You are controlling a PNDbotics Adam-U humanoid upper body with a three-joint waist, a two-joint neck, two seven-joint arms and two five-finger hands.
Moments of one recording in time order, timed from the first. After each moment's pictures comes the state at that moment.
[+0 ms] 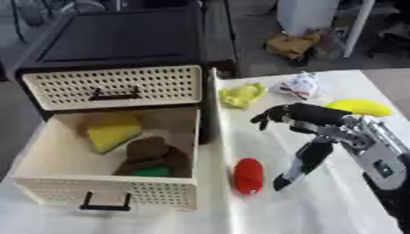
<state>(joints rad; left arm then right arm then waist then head) -0.20 0.40 0.22 -1.99 0.65 -0.46 -0.02 -0.70 -0.65 0.21 -1.32 0.57 -0.49 0.48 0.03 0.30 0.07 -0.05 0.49</state>
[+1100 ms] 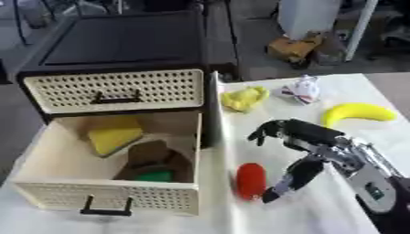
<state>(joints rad) -0.21 0.39 0.22 -1.99 0.63 -0.44 -0.01 -0.67 -0.63 0.24 -1.35 0.61 -0.45 0.41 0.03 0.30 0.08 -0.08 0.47</state>
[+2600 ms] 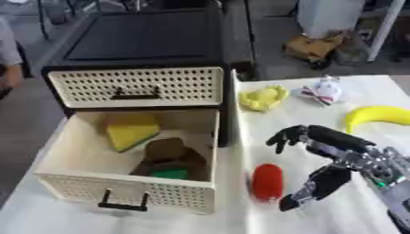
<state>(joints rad) -0.21 0.37 0.22 -1.99 0.61 -0.42 -0.01 -0.62 -0.65 0.23 -1.44 0.46 -0.31 0.48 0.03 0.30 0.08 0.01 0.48</state>
